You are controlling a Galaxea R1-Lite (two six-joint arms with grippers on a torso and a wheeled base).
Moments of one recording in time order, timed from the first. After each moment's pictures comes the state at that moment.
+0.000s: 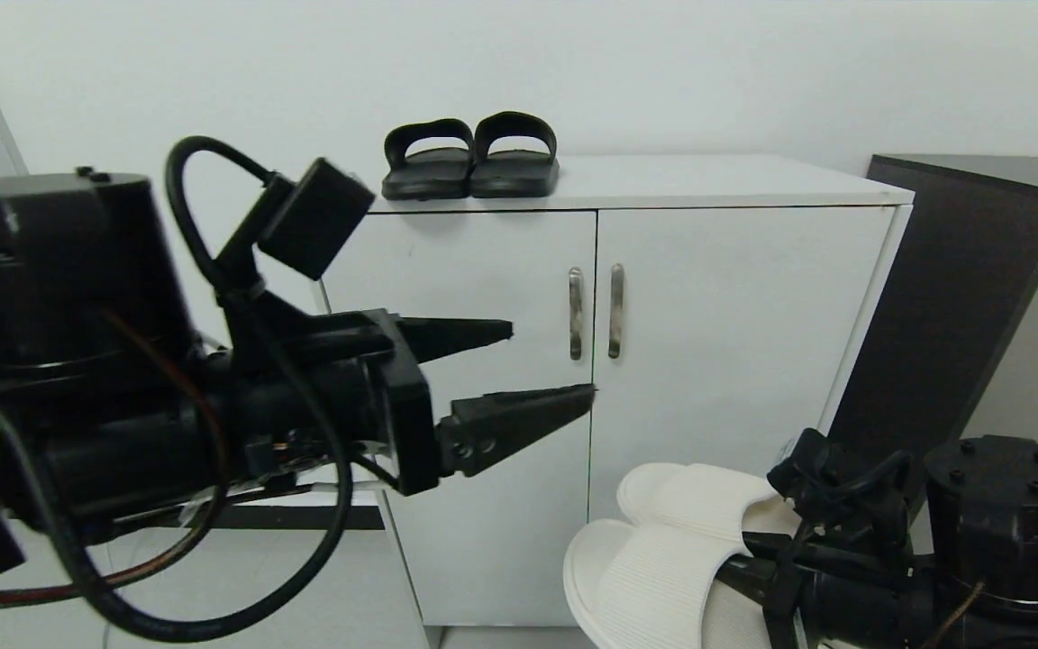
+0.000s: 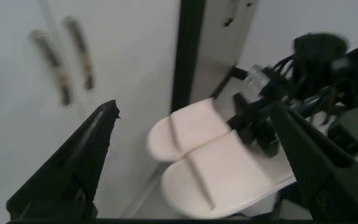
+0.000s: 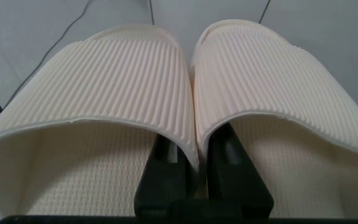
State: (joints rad) left arm -0.66 1.42 -0.83 -0.53 -0.42 -0.04; right arm 0.75 1.55 -0.40 -0.77 0.10 -0.03
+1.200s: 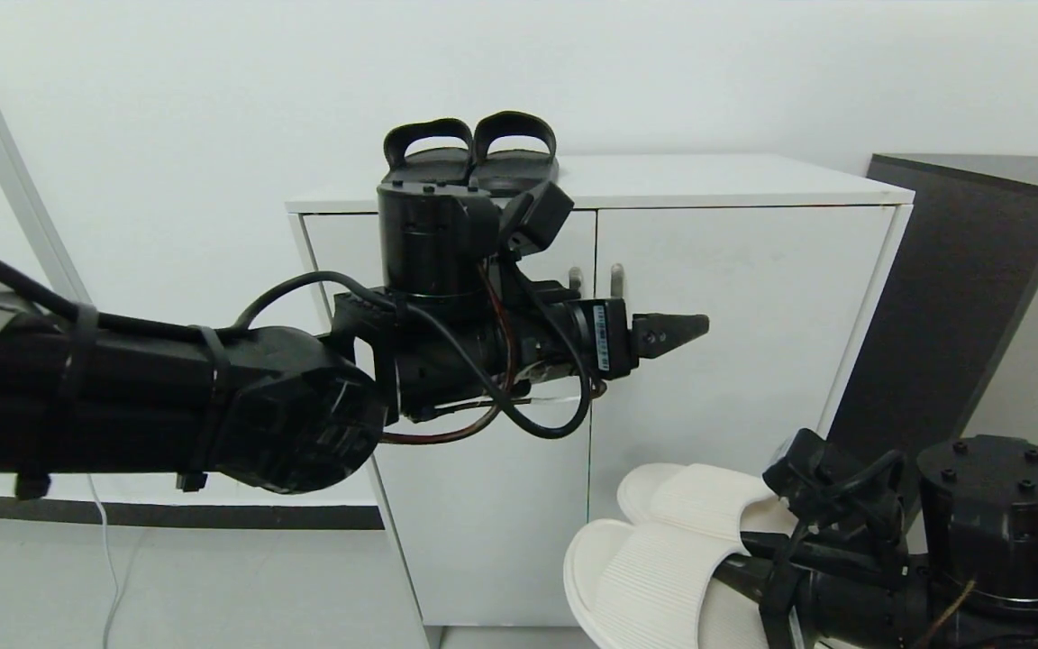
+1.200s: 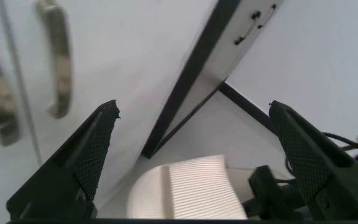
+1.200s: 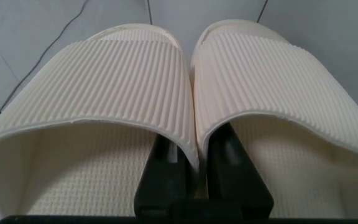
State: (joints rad) left arm -0.70 1.85 -1.22 -0.52 -0.32 -0.31; right arm 0.75 1.56 -0.41 -0.77 0.09 -0.03
